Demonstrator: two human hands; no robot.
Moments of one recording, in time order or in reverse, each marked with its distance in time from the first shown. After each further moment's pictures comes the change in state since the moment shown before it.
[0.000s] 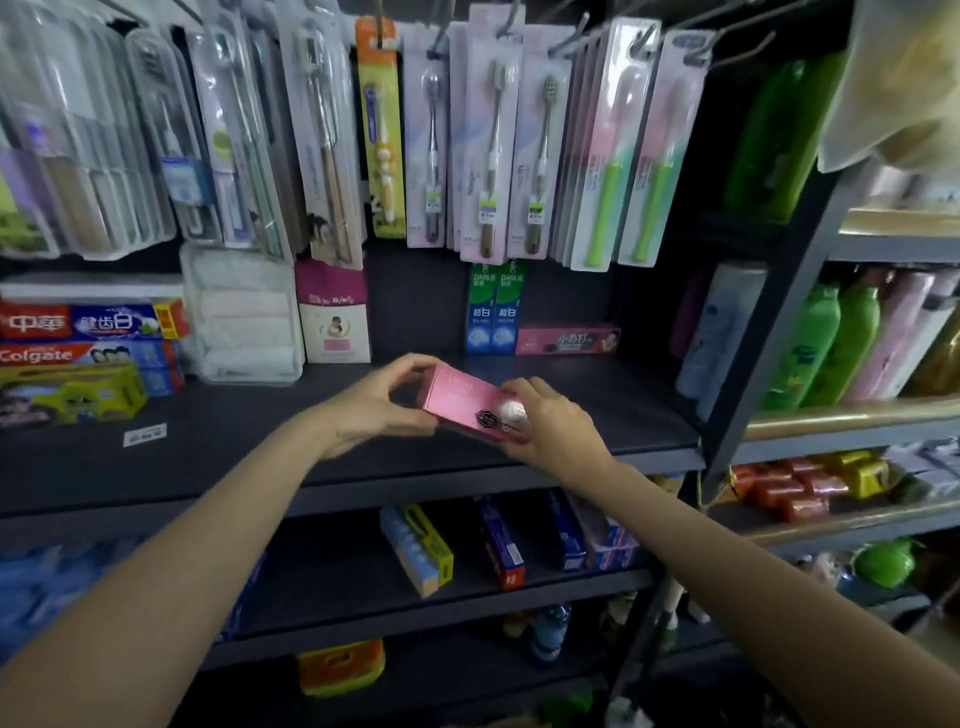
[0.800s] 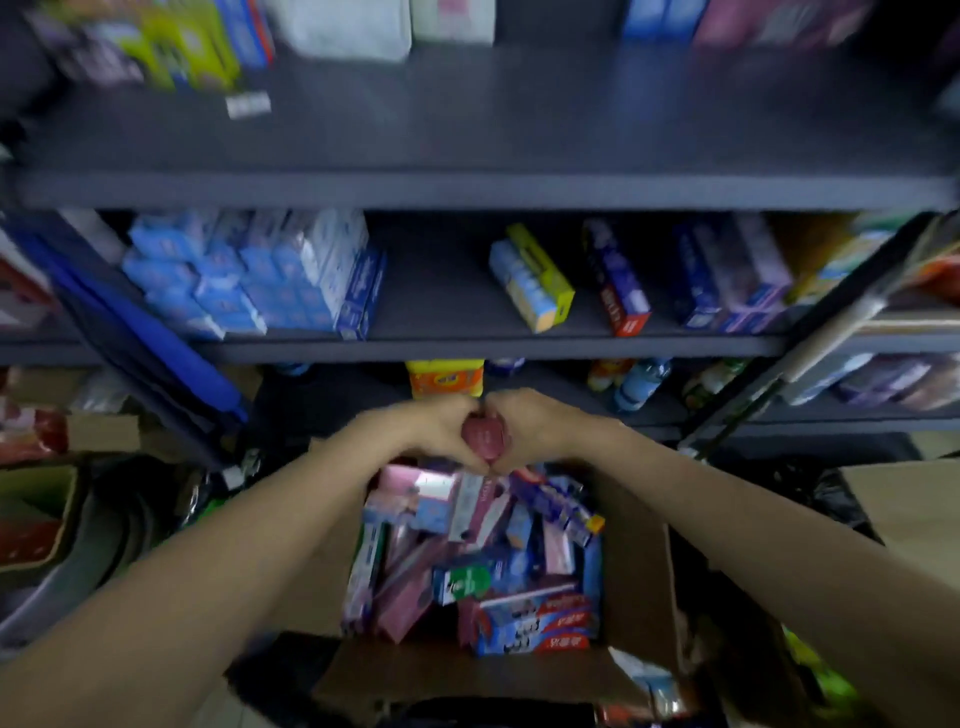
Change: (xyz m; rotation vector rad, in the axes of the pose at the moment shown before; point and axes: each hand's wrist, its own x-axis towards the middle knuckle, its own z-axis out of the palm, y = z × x) left_hand -0.163 -0.212 0.061 0.583 -0.405 -0.454; right_hand -0.129 -0.114 0.197 0.327 -0.837 -0.195
